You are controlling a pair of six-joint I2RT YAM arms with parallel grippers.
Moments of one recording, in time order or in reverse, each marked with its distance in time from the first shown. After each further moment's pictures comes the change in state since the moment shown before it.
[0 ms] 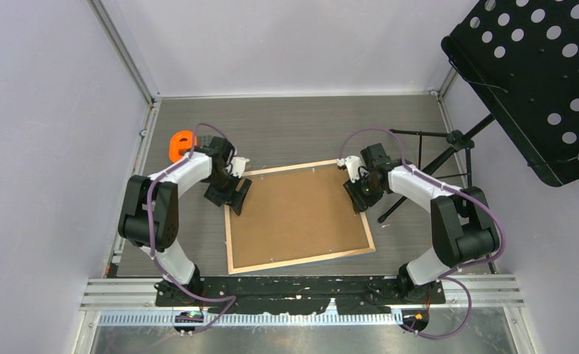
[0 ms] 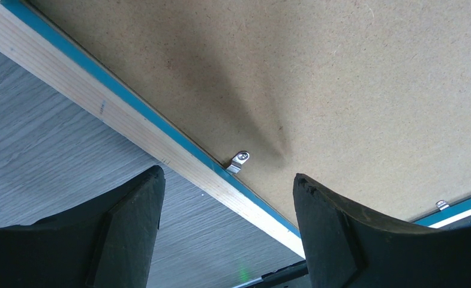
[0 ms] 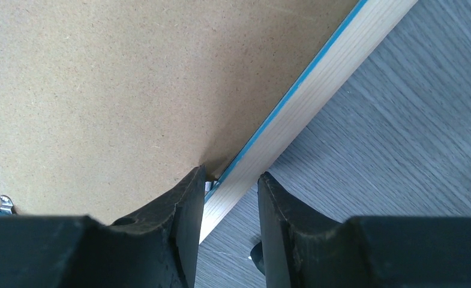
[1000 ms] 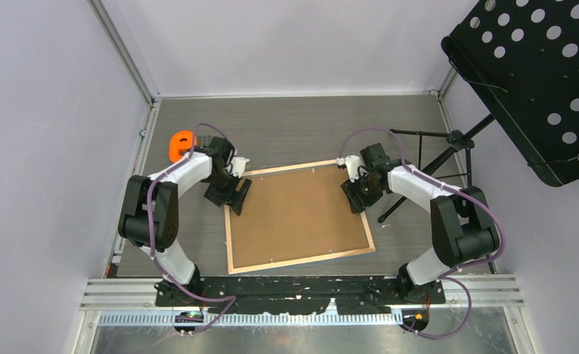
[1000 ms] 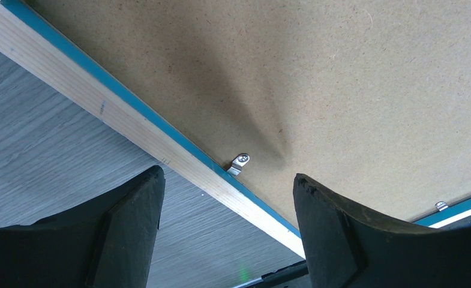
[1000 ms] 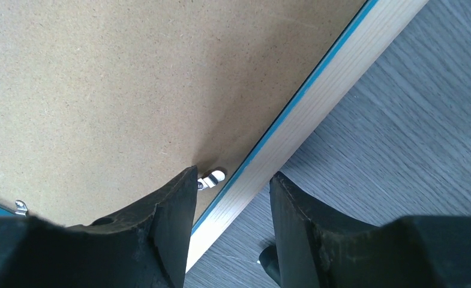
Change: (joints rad) left arm 0.000 0.000 0.000 0.000 0.000 0.000; right arm 0.004 0.000 0.000 0.009 -0.019 0.036
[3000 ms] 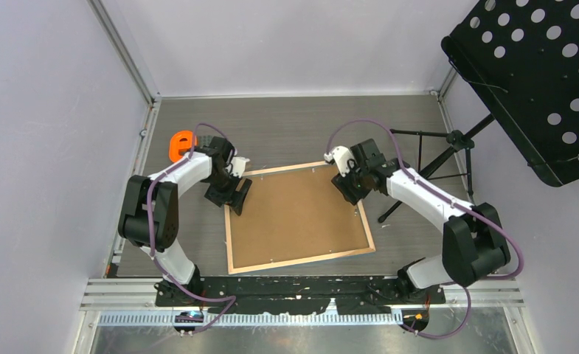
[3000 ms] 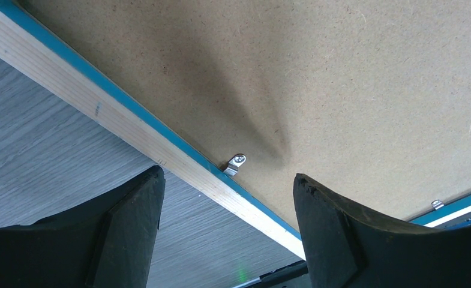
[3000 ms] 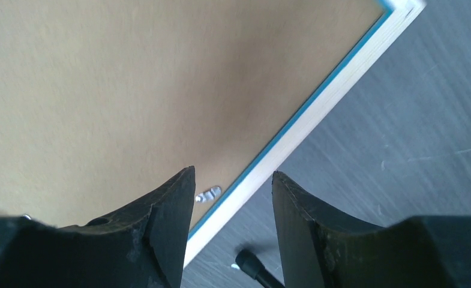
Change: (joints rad) left arm 0.000 0.000 0.000 0.000 0.011 -0.001; right arm 0.130 -0.100 0.094 0.036 0.124 -0.047
